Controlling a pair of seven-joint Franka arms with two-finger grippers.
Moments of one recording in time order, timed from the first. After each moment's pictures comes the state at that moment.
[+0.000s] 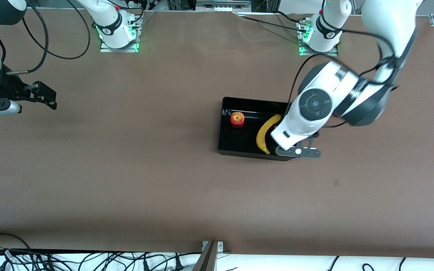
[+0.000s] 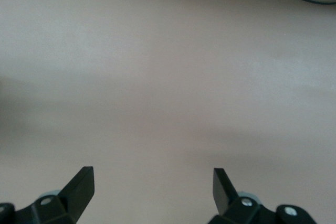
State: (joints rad) left arm 0.11 0.57 -0.73 -1.33 0.43 1.57 -0.56; right arm 0.03 0.09 0.06 -1.54 -0.05 1.68 -0.05
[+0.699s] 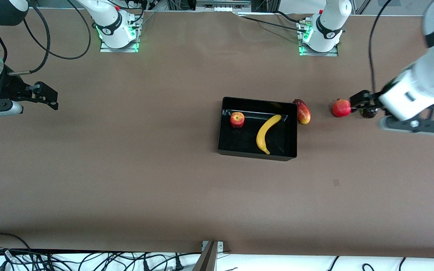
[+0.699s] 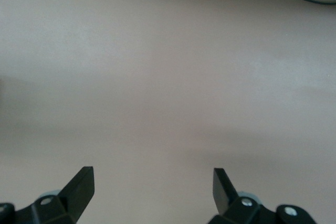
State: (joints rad) left arm 0.03 0.22 -0.17 -1.32 0.02 1.44 -0.09; right arm 0.03 0.09 0.06 -1.54 -0.05 1.68 -0.05
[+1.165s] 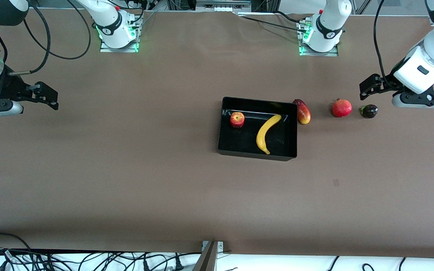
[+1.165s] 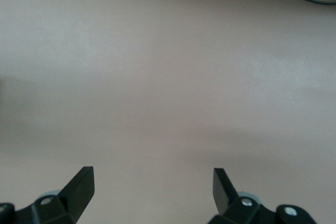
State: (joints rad) left arm -0.01 0.00 -0.10 -1.67 0.01 1.64 -0.09; right arm 0.03 0.09 0.06 -1.54 -0.05 1.68 -0.05
